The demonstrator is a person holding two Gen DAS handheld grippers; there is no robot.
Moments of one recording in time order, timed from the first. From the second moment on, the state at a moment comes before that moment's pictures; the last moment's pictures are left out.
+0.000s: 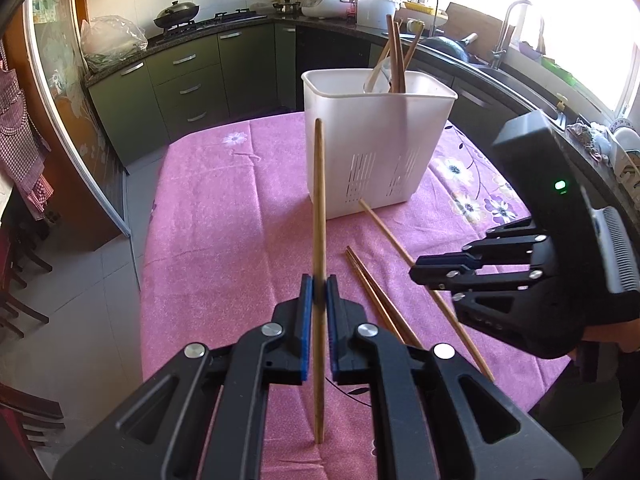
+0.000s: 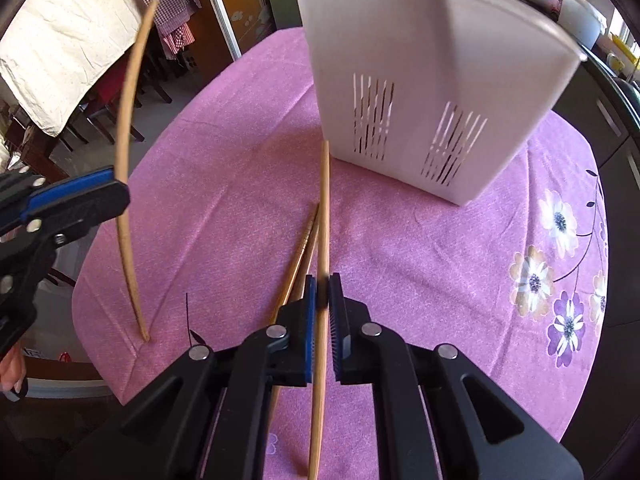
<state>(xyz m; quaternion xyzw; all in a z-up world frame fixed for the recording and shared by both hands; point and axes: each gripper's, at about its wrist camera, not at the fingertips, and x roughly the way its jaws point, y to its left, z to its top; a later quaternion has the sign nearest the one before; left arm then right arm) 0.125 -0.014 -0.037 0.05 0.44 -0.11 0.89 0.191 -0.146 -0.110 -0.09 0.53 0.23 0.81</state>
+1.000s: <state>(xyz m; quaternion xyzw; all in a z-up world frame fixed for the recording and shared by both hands) 0.120 -0.023 0.004 0.06 0.40 -0.12 0.91 0.131 -0.228 -0.001 -0.03 0.41 0.25 0.88</state>
